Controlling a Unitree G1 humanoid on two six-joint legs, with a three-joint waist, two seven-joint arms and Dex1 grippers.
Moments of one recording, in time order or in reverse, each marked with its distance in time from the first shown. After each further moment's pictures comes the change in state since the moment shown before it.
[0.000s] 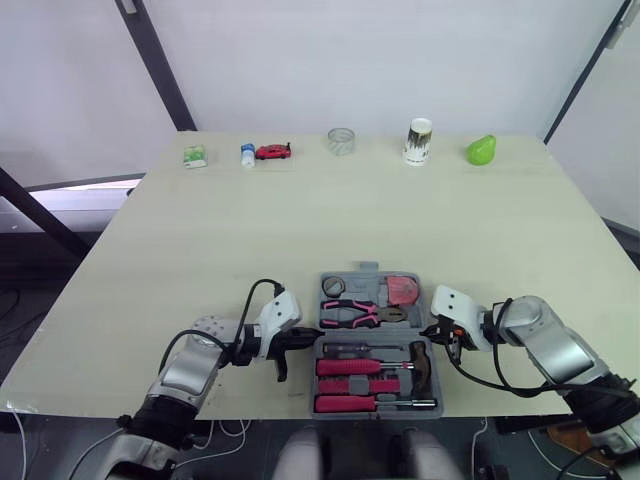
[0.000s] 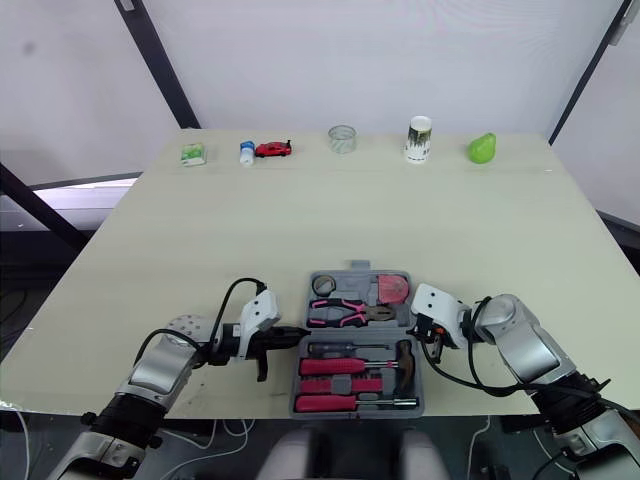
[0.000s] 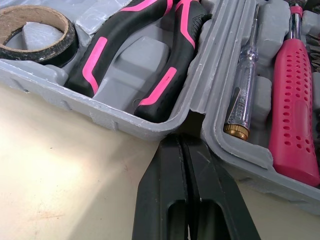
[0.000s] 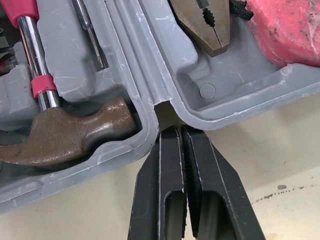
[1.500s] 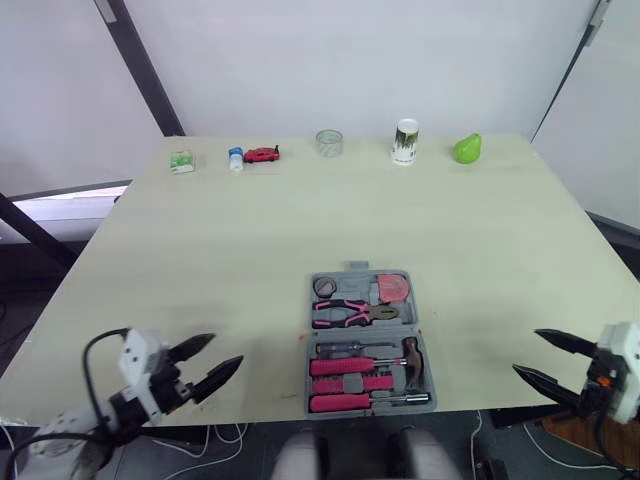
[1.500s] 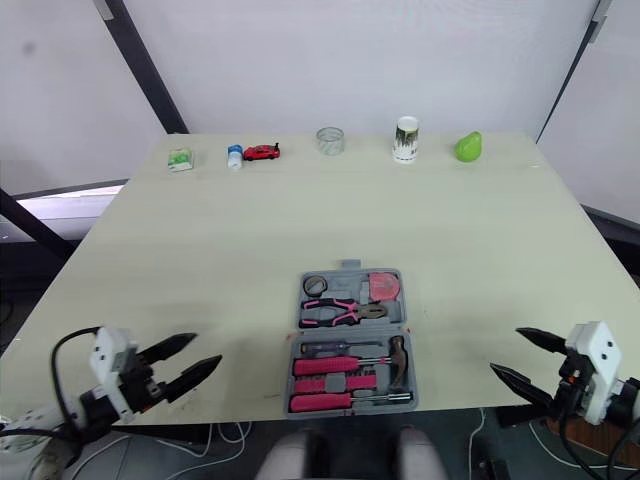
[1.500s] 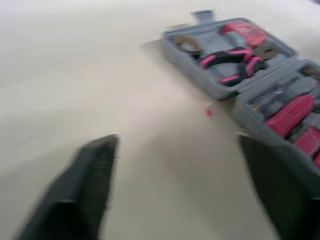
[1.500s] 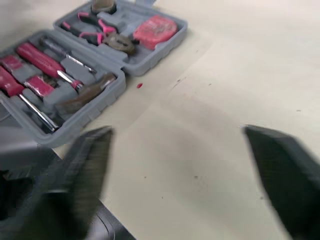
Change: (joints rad) left arm 0.637 0.056 0.638 -0.331 -0.420 0.041 0.147; right arm 0.753 -0.017 -0.849 -0.203 0.513 -0.310 0.068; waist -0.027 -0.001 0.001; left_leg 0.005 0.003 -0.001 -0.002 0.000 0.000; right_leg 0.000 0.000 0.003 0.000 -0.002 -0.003
